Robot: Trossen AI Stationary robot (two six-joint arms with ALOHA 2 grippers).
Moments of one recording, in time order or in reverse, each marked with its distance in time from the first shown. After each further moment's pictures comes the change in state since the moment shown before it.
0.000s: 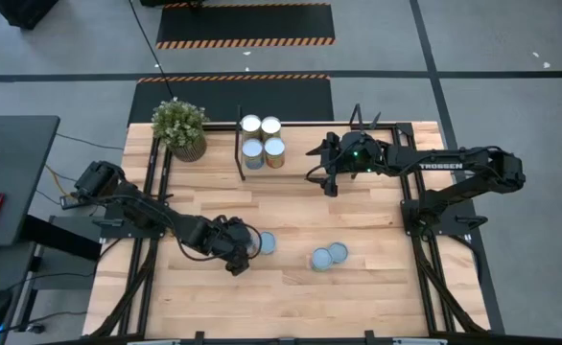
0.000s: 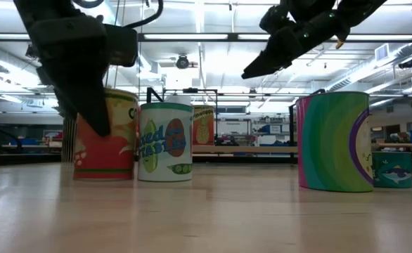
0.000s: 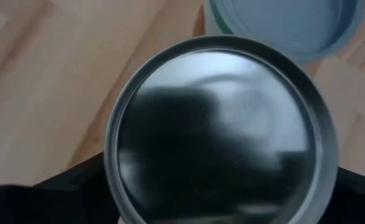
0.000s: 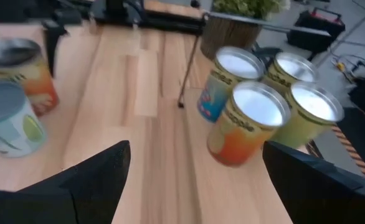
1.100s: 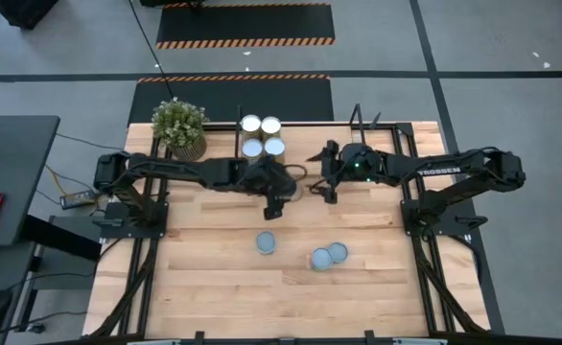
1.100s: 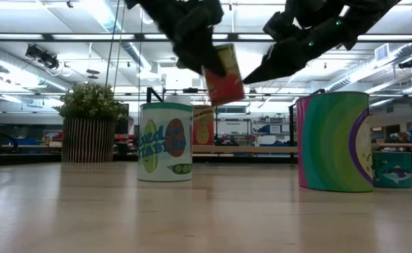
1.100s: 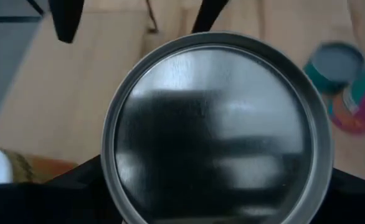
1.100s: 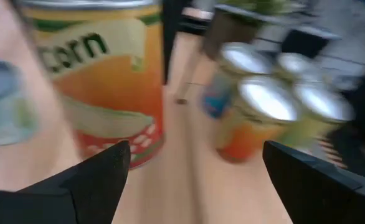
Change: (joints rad) left arm 0.481 0.102 0.423 0.076 0.132 0.927; right arm 0.057 -0.004 -0.105 0.133 0.097 -0.043
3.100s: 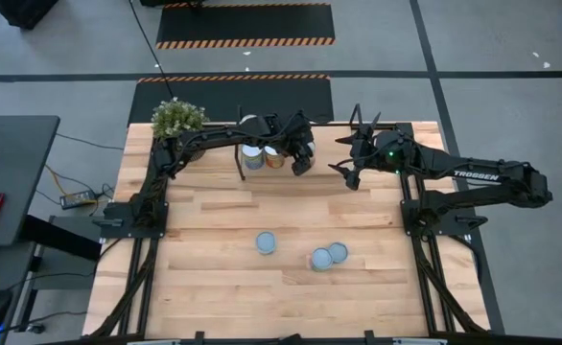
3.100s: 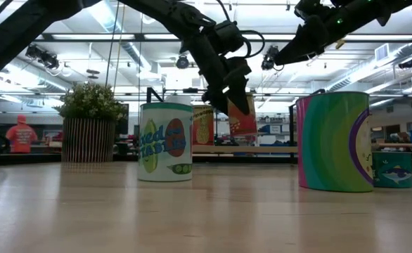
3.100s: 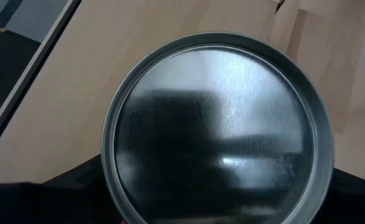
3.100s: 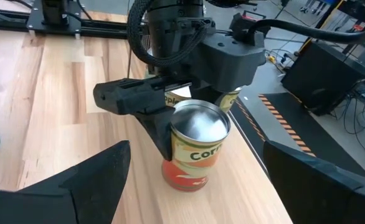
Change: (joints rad) left arm 0.302 0.463 0.549 -0.248 0.182 -0.075; right arm -0.077 -0.336 0.002 -0.289 0.111 0.096
